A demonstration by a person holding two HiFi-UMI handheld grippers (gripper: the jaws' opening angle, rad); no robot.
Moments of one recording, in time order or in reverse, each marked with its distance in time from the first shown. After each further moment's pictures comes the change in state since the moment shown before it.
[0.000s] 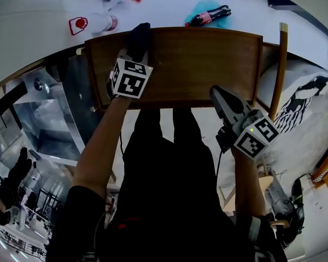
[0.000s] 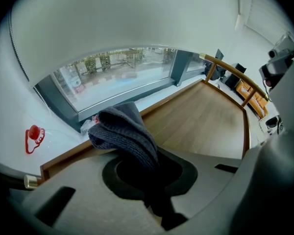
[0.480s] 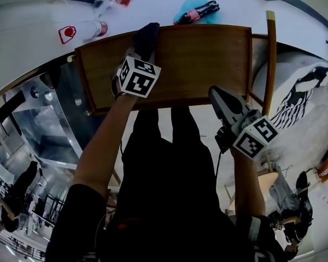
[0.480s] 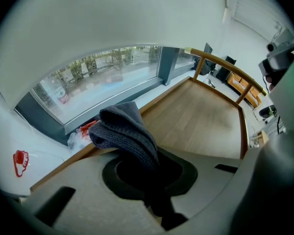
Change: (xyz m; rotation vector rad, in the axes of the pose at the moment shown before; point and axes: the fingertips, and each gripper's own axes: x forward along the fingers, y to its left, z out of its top) left arm 0.026 -0.058 0.035 0.119 0.007 -0.046; right arm -0.036 -0.023 0.001 0.026 -0.042 -0.023
